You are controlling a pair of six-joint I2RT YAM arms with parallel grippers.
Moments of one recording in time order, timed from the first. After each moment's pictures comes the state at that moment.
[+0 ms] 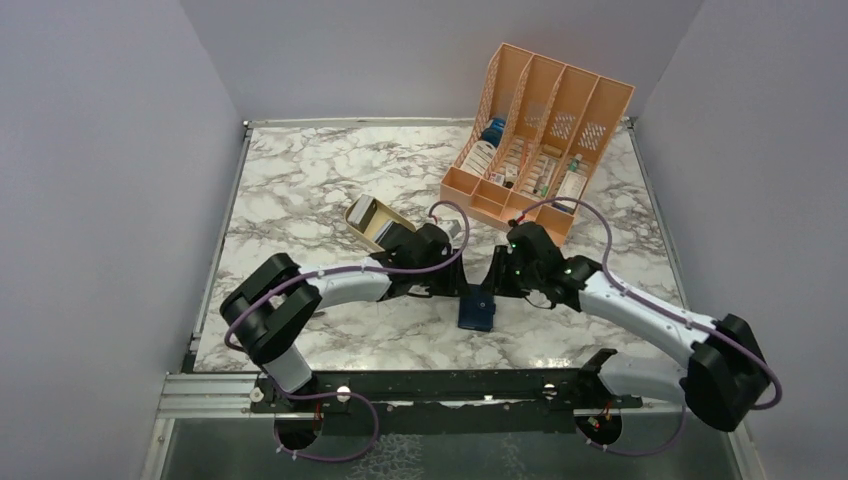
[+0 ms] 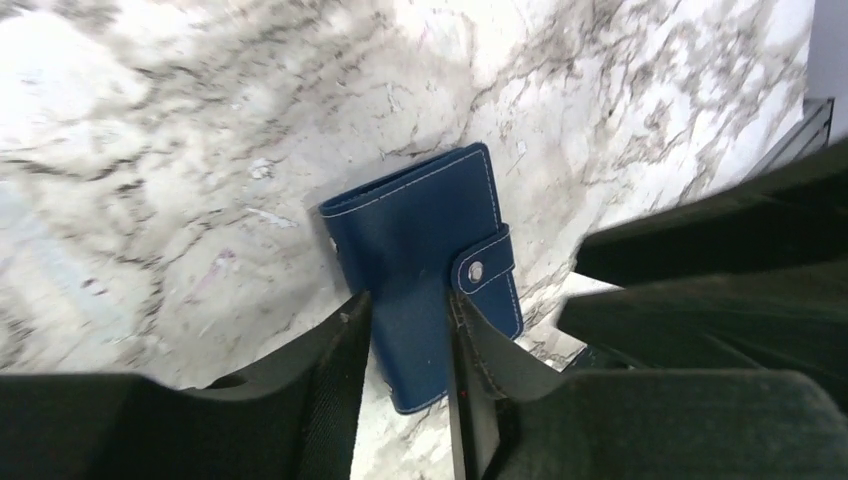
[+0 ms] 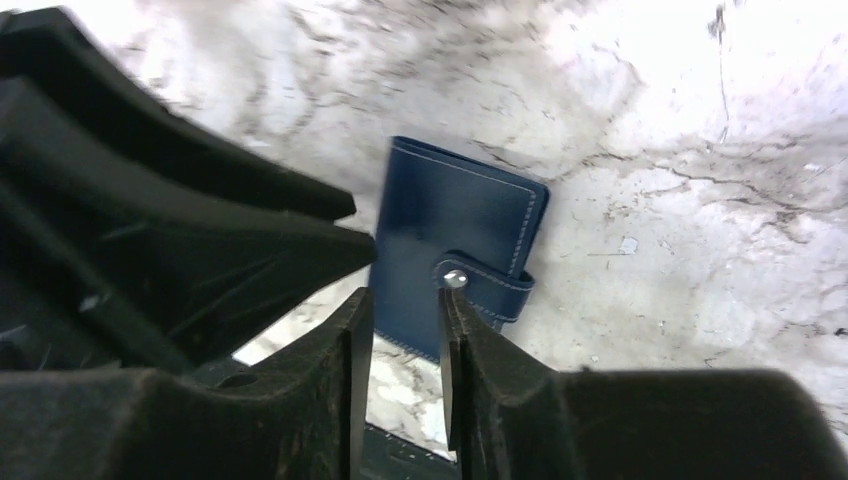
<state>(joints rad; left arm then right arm) -0.87 1.66 0.83 0.08 0.24 -0.76 0.69 1.22 0.69 -0.40 -0.04 0.72</state>
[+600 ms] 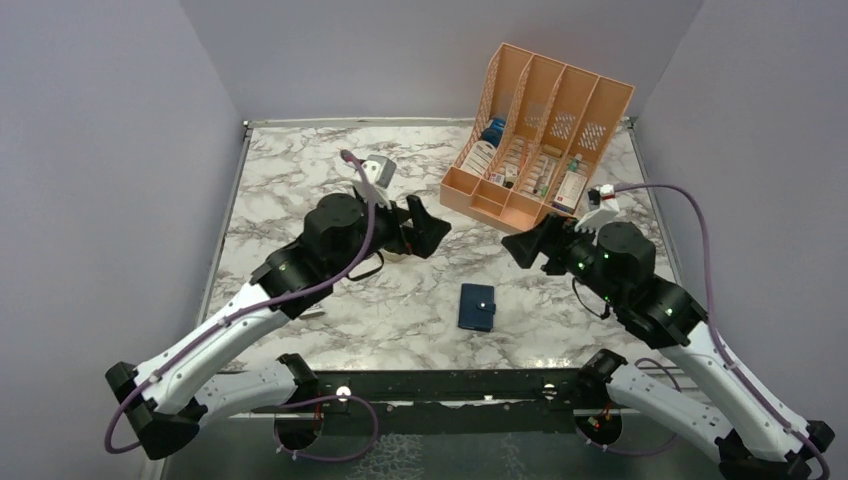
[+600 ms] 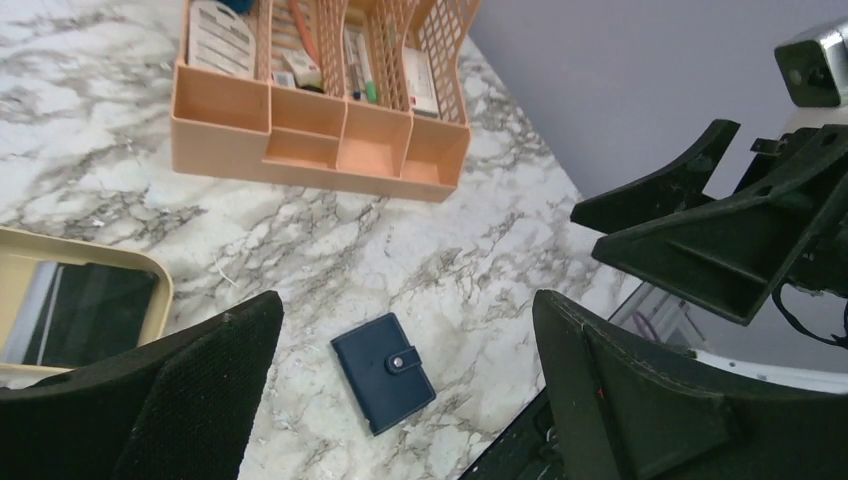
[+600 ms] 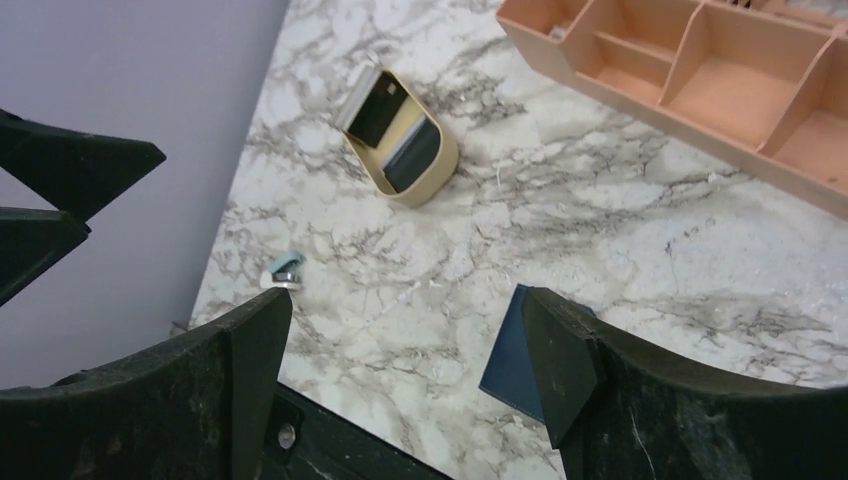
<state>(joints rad) -0.85 1.02 1.07 -0.30 -0.05 -0.52 0.69 0.71 0.89 -0.53 0.13 0.67</state>
